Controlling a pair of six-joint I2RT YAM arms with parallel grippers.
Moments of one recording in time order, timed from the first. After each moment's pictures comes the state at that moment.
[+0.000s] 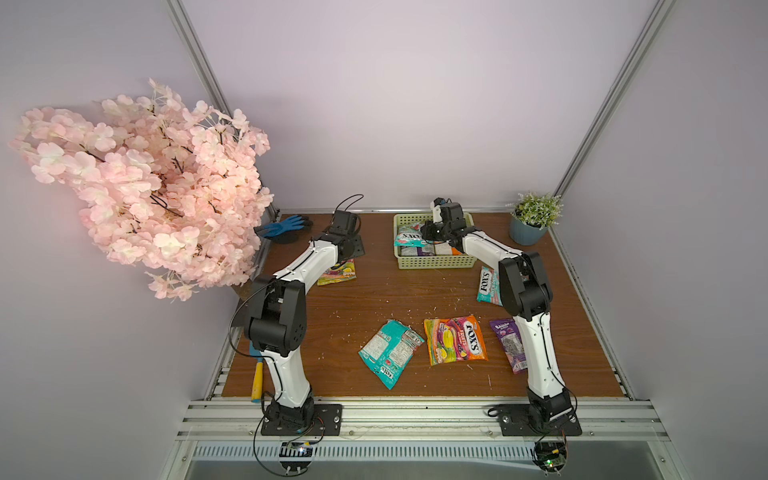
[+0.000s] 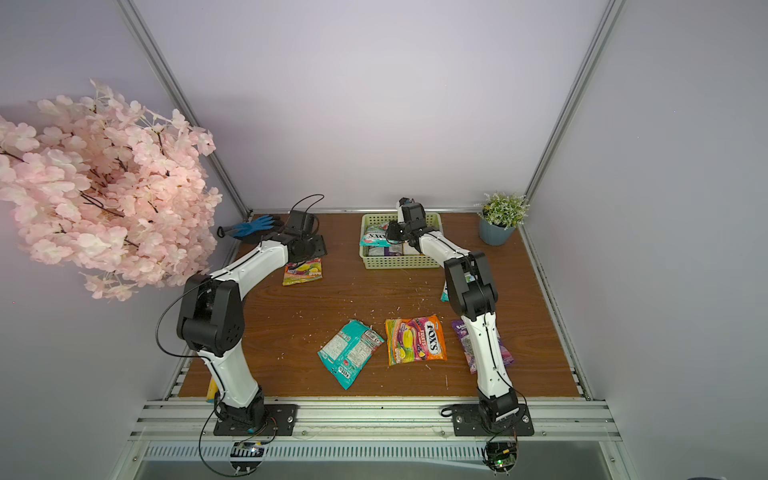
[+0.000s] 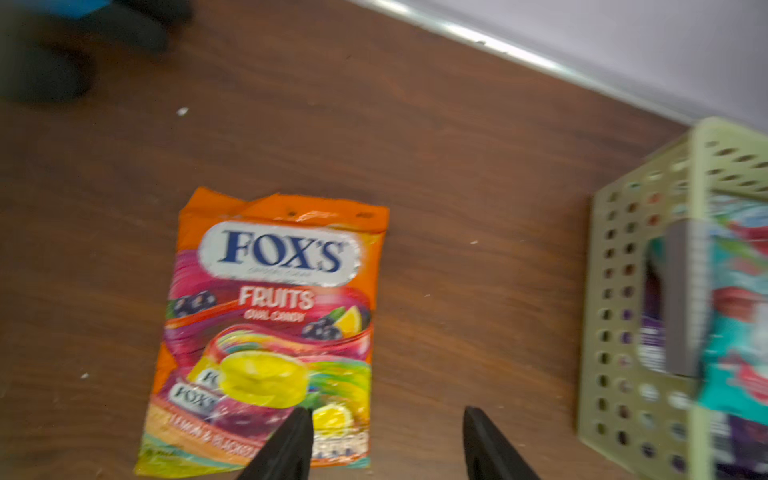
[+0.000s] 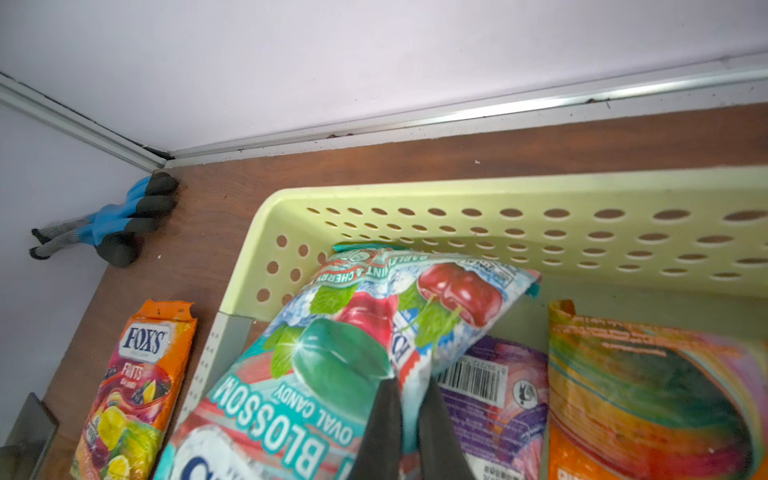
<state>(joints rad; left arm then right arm) -0.20 1.85 1.39 -0.48 -0.15 -0.45 0.40 2.35 1.87 -0.12 -0.18 0.41</state>
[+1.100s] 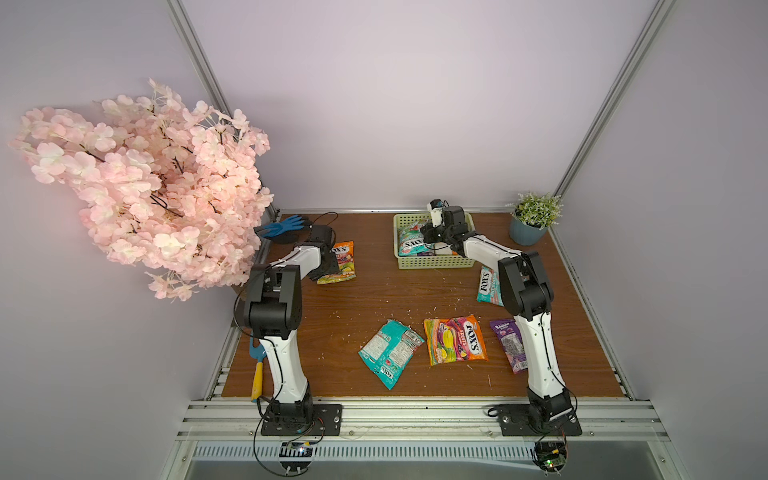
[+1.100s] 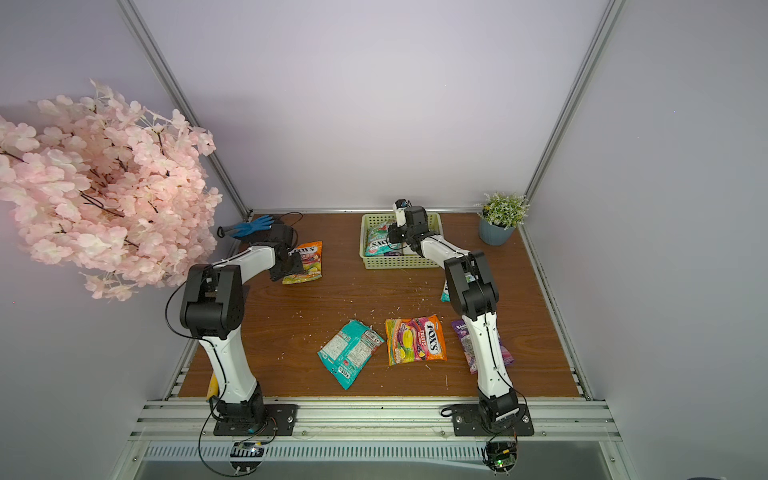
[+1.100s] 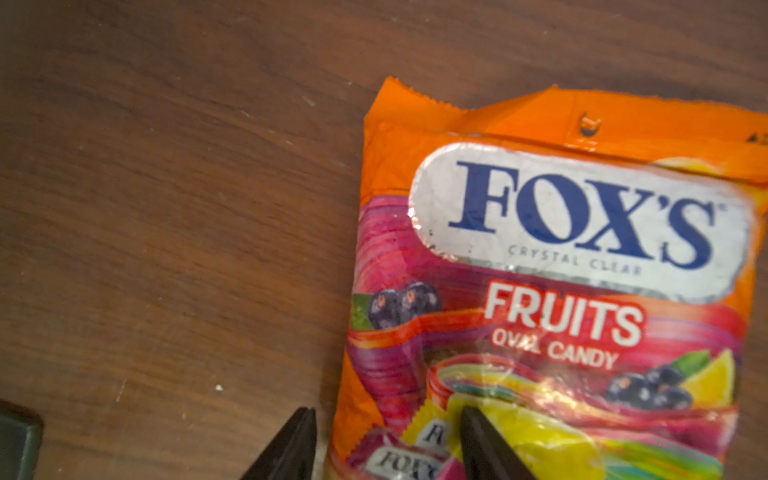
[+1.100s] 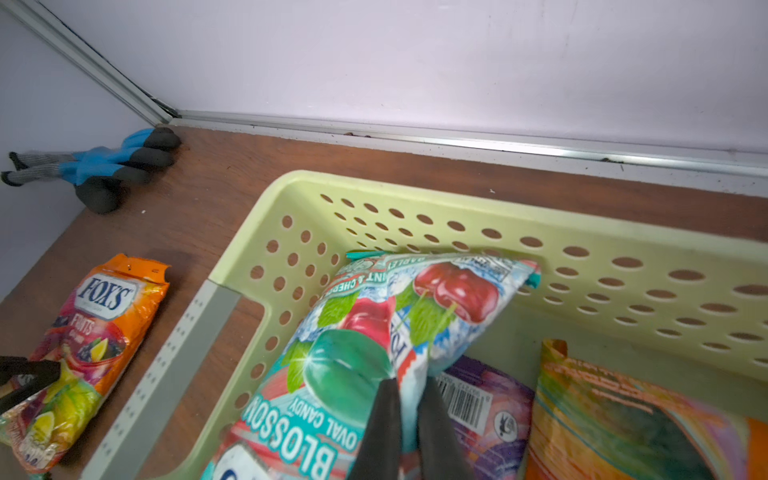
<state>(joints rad) -0.03 1.99 1.33 -0.46 -0.15 -0.32 0.38 2.35 1.79 0.02 -0.23 0.25</state>
